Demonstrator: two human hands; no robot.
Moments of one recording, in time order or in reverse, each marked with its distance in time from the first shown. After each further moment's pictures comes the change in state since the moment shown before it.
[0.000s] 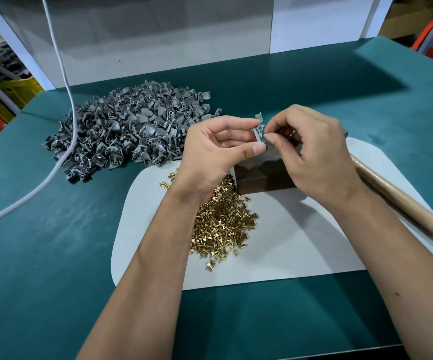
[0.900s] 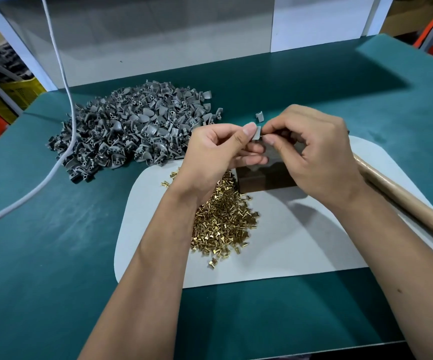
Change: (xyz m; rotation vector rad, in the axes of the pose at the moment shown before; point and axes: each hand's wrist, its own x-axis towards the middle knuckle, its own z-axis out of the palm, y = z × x) left_hand -0.003 0.002 0.000 -0.082 -0.048 -0.157; right_hand -0.001 -0.001 -0.001 0.044 0.025 -0.086
